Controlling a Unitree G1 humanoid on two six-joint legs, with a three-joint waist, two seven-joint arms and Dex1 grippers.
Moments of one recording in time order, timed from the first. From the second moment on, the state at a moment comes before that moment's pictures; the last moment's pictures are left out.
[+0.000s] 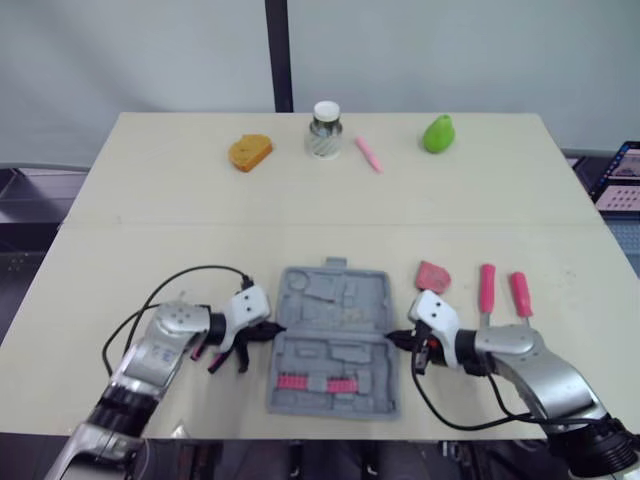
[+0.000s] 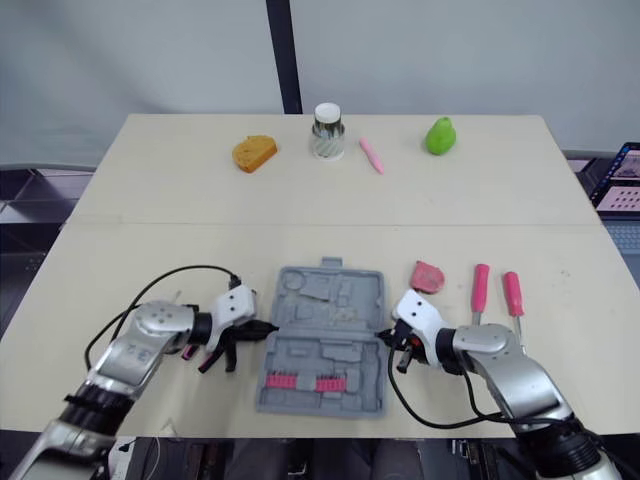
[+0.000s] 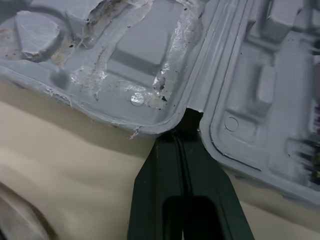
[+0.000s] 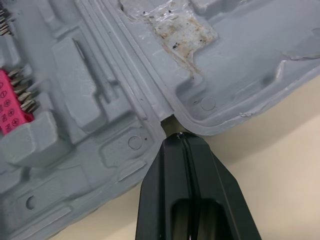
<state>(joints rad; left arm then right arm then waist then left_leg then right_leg) -0.21 0.62 -0.19 -0.06 -0.03 0.39 -1.00 -0.13 -0.69 0.20 -0.31 0.22 0.67 0.87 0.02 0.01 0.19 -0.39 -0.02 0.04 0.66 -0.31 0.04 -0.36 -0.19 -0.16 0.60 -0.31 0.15</state>
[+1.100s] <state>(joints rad) 0.03 0.70 -0.16 -0.32 -0.11 0.54 -0.93 -0.02 -0.74 0.23 -0.43 0.30 0.74 0.91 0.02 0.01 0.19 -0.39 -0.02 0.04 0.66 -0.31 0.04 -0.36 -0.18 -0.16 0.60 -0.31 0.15</state>
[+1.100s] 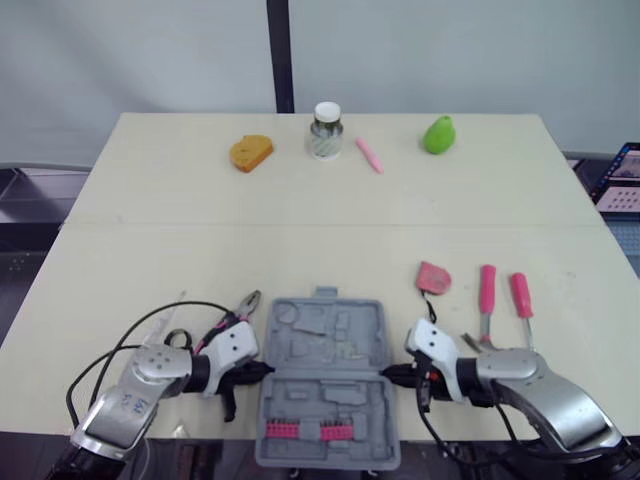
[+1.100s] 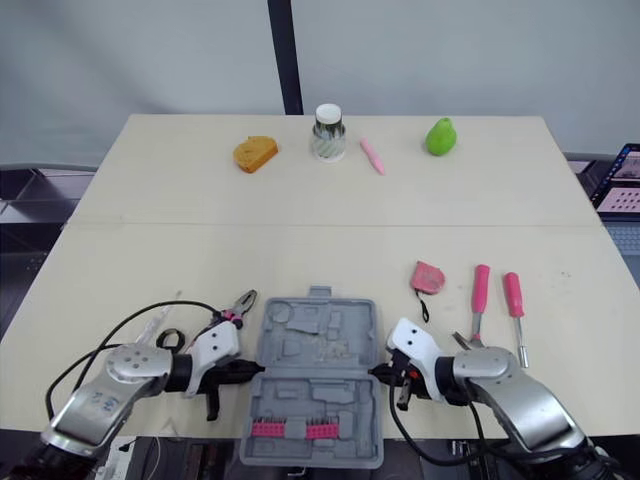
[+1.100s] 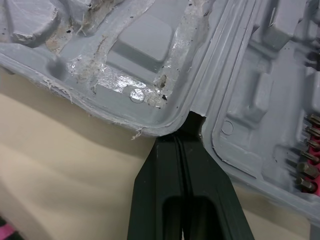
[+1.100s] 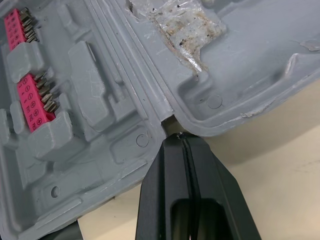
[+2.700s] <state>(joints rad) 0.14 0.79 0.01 -0.32 -0.19 0.55 -0.90 0.02 -0.82 0.14 -0.39 0.34 0.69 0.92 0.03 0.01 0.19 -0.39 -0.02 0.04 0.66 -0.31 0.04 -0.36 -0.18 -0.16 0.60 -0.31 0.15</state>
